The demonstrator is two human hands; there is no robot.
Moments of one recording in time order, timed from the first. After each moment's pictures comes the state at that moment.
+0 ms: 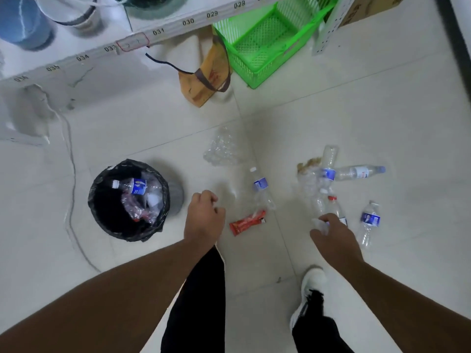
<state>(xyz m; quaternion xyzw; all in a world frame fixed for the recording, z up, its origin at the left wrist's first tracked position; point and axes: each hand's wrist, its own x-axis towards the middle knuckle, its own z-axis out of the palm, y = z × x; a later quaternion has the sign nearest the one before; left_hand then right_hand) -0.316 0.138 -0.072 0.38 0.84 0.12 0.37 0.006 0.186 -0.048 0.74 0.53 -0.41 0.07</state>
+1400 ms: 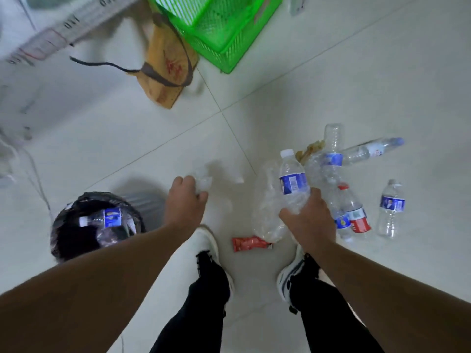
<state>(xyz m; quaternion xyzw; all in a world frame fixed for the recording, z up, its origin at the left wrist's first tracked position) -0.350 0.235 -0.184 0.51 0.81 0.02 0.30 -0.052 0.231 -0.177 0.80 0.45 -0.40 -0.01</state>
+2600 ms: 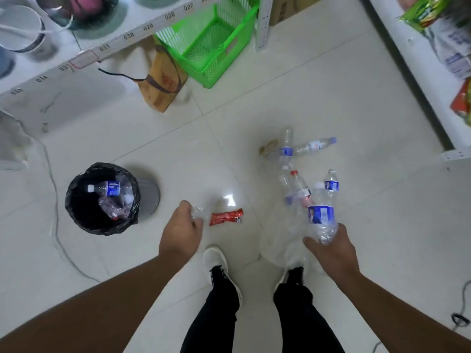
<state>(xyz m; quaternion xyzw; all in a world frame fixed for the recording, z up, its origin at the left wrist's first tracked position) -0.230 0.057 0.007 0.46 0.81 0.08 0.35 0.140 0.060 0.020 0.83 0.35 -0.43 -0.06</state>
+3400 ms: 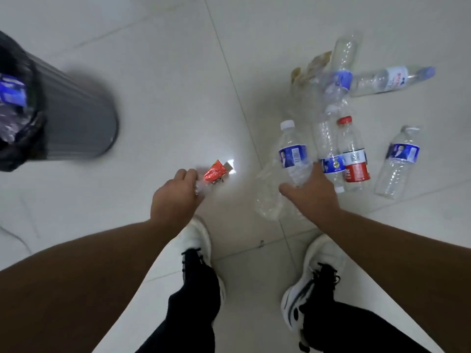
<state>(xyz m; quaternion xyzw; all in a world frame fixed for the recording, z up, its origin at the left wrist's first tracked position) -0.213 -0.013 -0.341 0.59 0.77 -0.07 0.24 0.092 0.086 -0.337 0.72 0.52 -0.46 0.00</state>
